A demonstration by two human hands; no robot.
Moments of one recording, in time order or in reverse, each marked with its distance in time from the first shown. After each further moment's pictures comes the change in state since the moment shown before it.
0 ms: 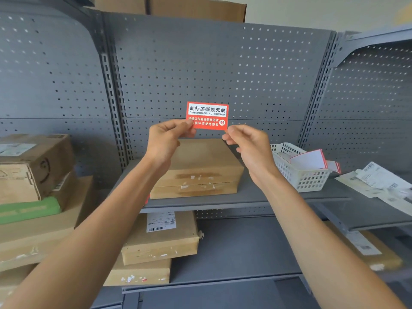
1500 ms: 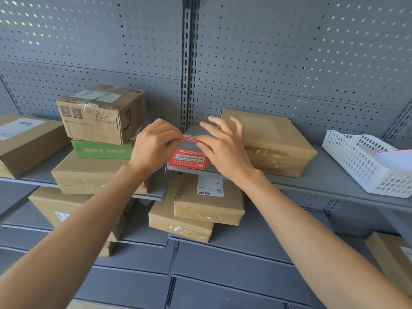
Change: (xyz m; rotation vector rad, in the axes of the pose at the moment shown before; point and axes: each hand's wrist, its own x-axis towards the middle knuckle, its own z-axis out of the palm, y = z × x) left_hand -0.065 -0.080 -0.199 1.185 0.134 0.732; right_hand -0.034 0.067 0.178 -0.842 -0.289 -0.942
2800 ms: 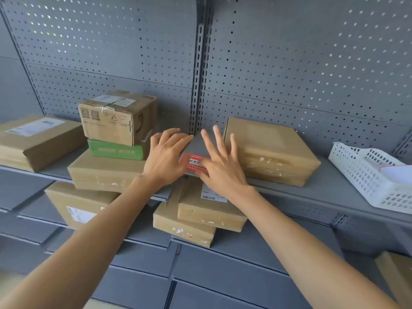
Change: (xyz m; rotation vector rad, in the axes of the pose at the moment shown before) left_hand -0.019 0.029 0.007 0.164 -0.188 -0.238; right_hand -0.021 -0.026 0.004 -0.140 -0.307 -0.062
